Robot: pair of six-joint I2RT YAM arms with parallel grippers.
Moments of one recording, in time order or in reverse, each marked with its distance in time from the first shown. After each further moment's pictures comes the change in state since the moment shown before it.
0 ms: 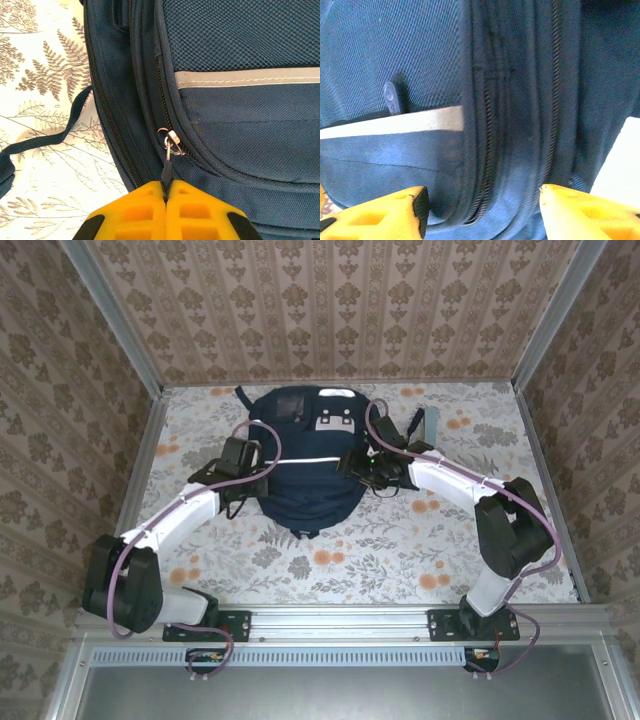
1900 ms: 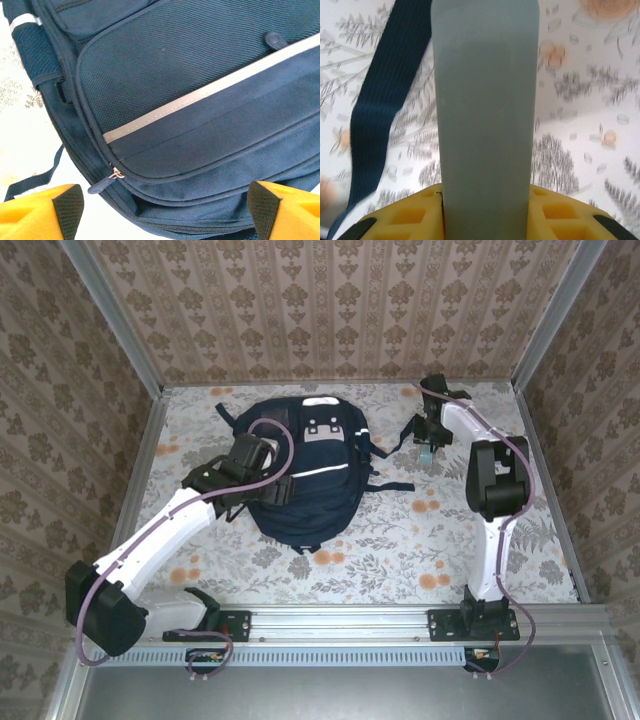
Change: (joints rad) left arm -0.215 -0.112 0.194 -0.319 -0.075 0.099; right arm -0.432 0.390 0.481 -0.385 0.278 -0.546
